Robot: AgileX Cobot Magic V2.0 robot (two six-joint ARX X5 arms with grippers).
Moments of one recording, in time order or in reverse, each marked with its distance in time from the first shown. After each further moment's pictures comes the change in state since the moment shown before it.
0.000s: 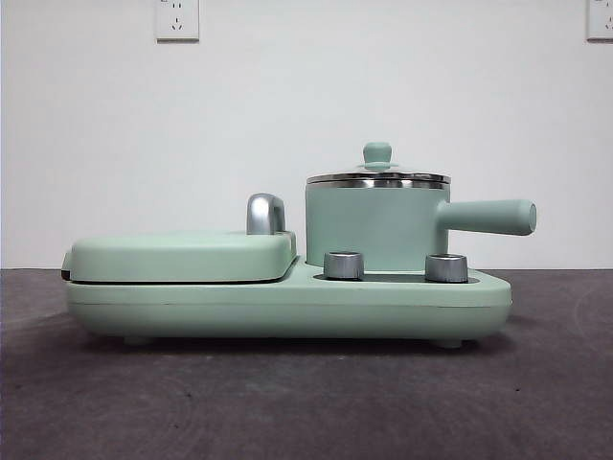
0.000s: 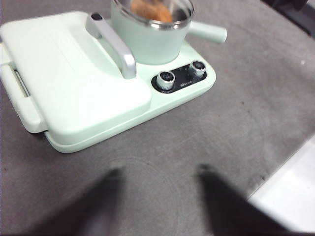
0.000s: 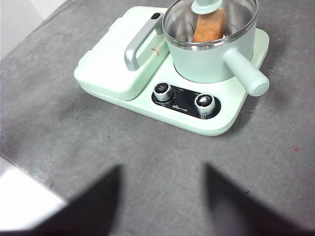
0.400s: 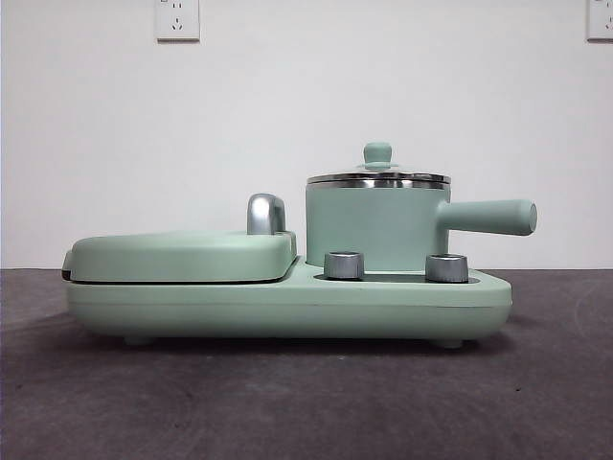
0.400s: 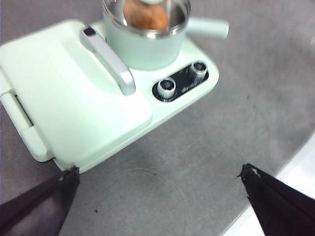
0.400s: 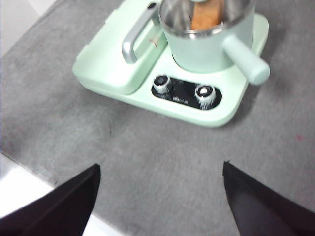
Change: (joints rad) left arm 0.000 0.317 0.263 -0.063 0.001 0.098; right arm 0.000 0.000 0.000 -0.017 0.000 0.029
